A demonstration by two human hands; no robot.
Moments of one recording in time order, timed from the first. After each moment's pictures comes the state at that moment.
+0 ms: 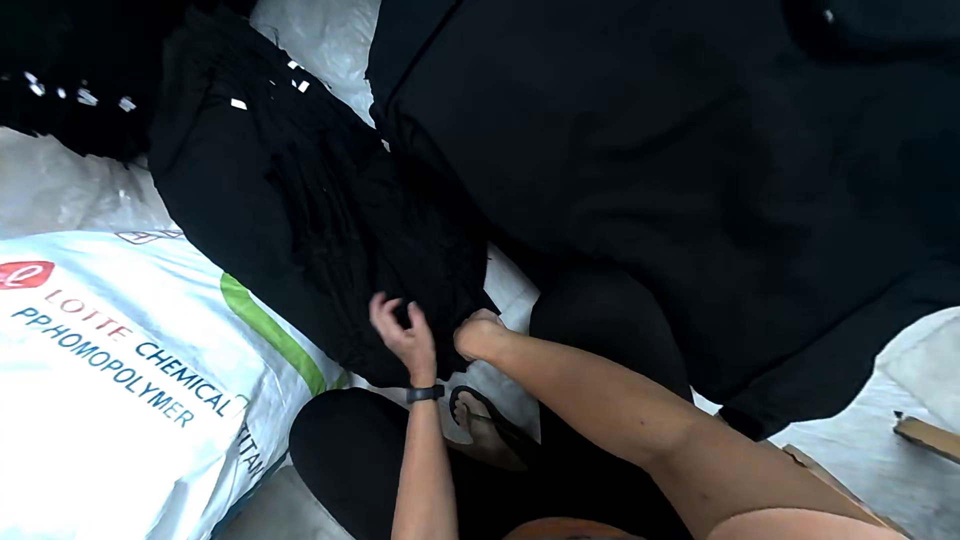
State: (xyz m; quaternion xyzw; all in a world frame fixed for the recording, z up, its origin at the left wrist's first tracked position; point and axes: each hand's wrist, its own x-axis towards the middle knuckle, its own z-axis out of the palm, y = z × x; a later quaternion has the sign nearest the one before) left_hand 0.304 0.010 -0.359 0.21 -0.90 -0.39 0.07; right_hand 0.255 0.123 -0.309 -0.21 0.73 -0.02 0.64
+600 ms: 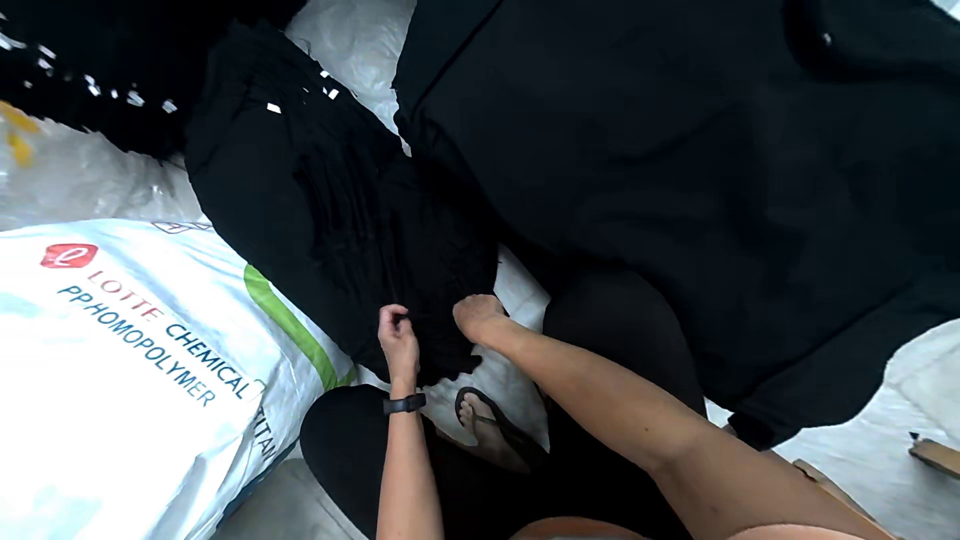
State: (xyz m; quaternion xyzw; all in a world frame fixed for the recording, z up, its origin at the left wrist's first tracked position) left_hand 0.301 -0.020 -0.322 0.28 -0.82 -0.50 -0.03; right_hand 0.242 0.126 -0.291 -0.11 0.81 -0.16 0.56
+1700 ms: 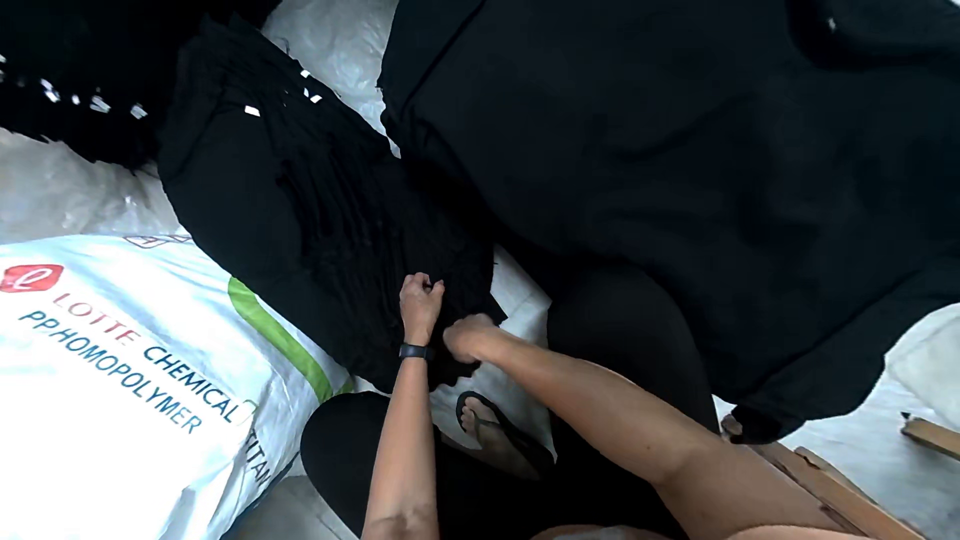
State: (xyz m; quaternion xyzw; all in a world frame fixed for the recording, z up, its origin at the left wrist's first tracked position) left_hand 0.233 0.001 -0.363 0.16 -0.91 -0.28 -0.25; right_hand 0.245 0.118 -0.287 -0.17 0.76 -0.16 0.61
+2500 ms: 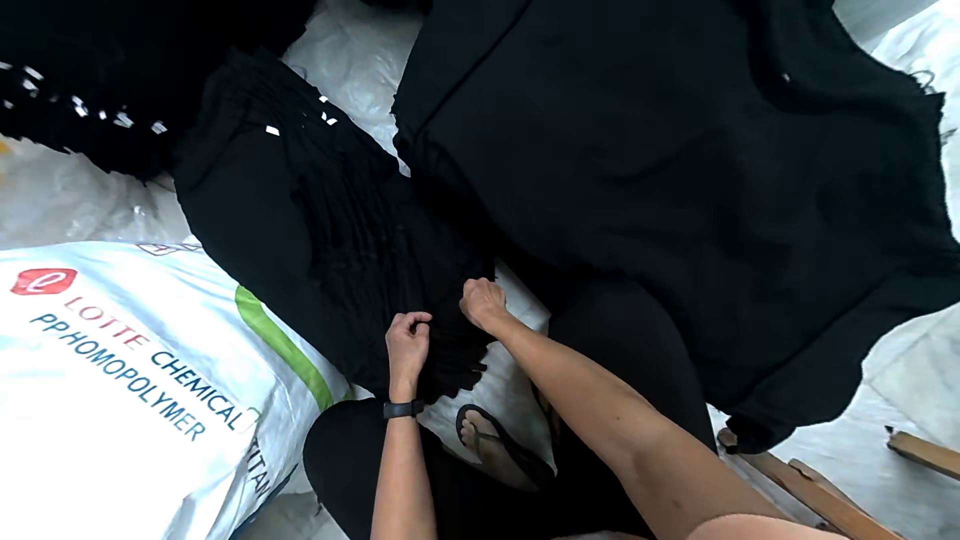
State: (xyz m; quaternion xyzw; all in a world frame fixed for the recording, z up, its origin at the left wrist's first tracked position) left_hand 0.268 -0.020 -0.307 0.19 -0.88 -0.38 -0.22; right_hand 0.214 0.128 -0.323 0.09 0.84 -0.27 0.46
